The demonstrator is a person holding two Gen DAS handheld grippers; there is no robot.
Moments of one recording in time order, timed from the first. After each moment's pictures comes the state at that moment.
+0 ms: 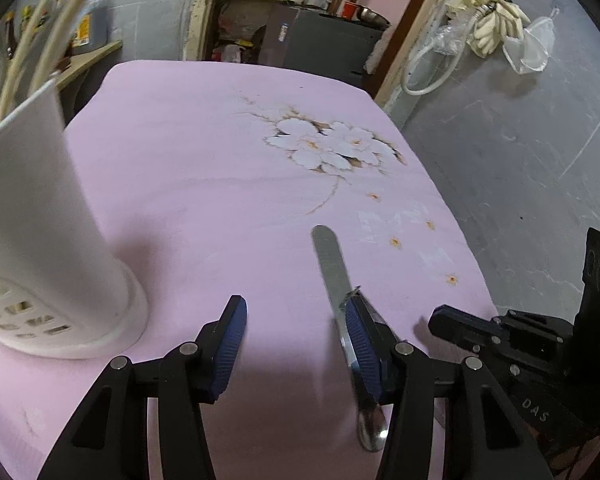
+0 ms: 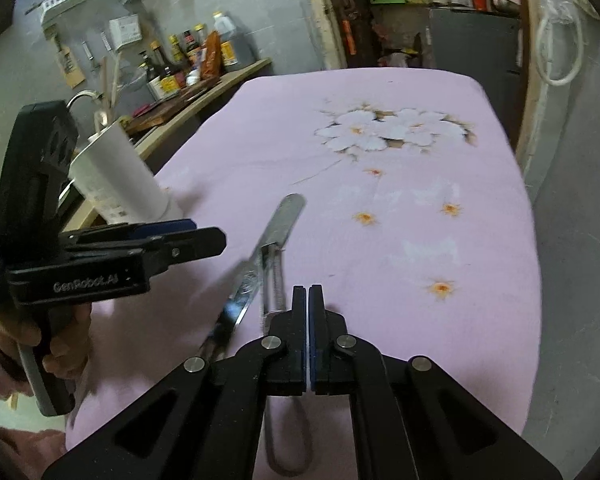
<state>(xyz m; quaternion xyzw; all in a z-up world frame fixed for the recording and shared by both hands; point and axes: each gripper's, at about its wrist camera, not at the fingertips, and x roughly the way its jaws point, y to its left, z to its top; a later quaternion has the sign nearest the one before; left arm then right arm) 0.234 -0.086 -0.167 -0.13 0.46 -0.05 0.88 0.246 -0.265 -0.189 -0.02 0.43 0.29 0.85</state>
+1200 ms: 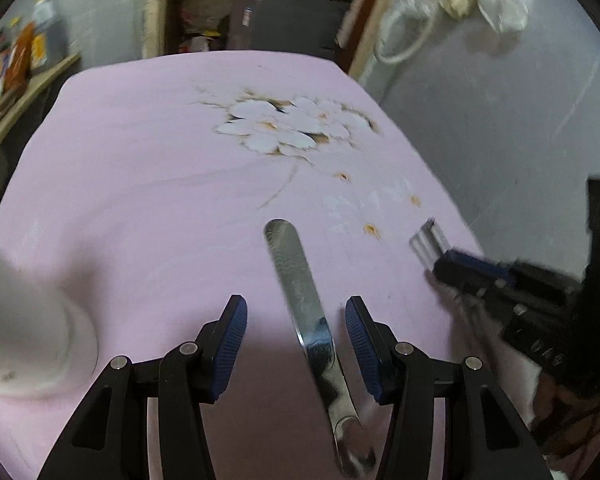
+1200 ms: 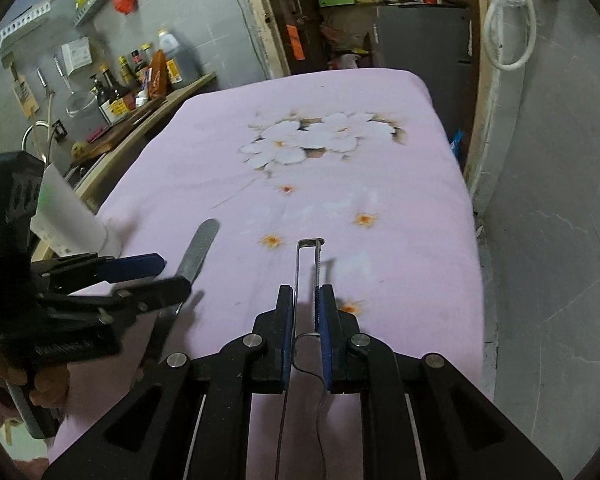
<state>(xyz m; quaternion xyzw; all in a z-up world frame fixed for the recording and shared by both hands) 0.269 -0.129 -0.182 -0.05 0.49 -0.08 0.87 0.280 -0.306 -0.192 0.02 0.43 0.21 0.88</state>
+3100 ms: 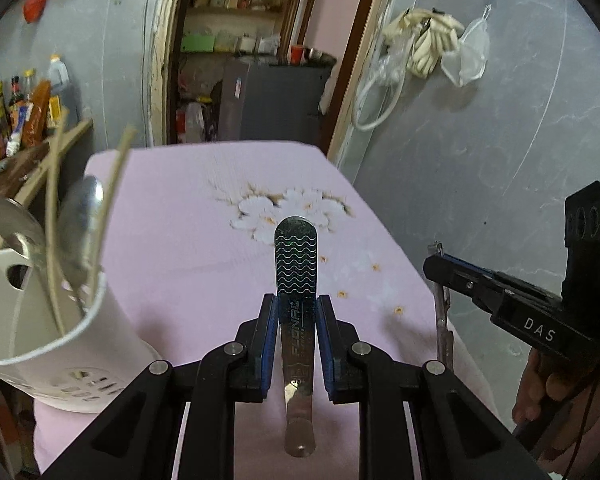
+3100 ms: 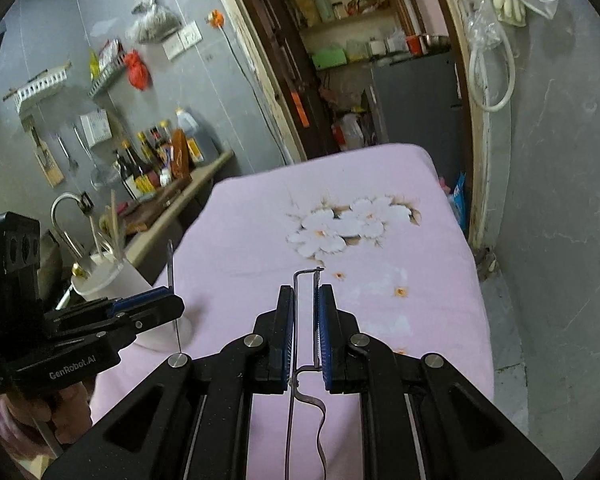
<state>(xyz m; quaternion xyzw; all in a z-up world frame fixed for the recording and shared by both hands) 0.215 -0.090 -0.089 -0.07 0.37 -0.10 0.92 0.241 -0.295 -0.118 0.10 0.32 0.21 0.92</state>
